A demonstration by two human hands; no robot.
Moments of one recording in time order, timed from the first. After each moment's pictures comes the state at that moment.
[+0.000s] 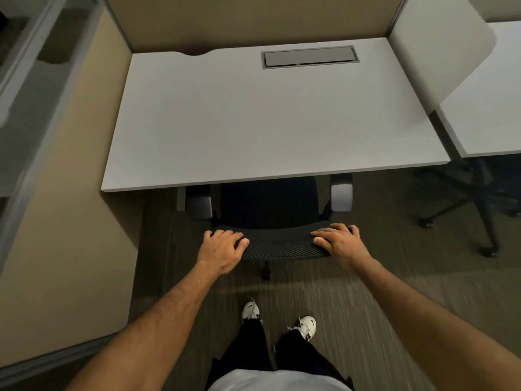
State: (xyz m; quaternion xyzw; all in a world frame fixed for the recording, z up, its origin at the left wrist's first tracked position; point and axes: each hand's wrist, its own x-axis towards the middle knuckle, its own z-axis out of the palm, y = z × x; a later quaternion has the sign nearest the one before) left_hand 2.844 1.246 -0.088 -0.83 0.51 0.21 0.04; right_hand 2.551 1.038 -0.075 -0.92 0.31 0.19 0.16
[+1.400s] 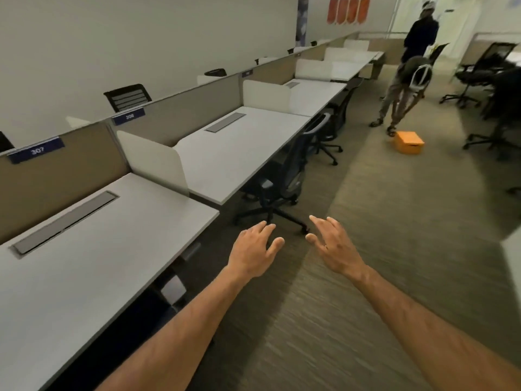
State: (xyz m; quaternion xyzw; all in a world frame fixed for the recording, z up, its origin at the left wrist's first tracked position) left_hand 2.402 1.050 0.131 -0.42 0.88 0.15 -0.16; right_hand 2.164 1.124 0.110 -0.63 0.72 -0.26 0.12
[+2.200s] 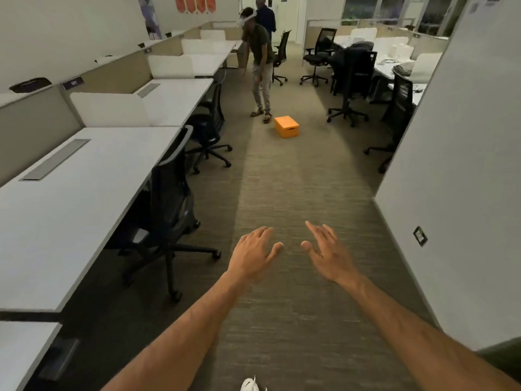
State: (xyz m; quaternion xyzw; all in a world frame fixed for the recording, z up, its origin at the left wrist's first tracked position) left_hand 1.962 0.933 0.089 -0.18 0.96 0.20 -0.09; right_hand 1.809 1.112 0.077 -0.42 0.86 -0.27 0.09
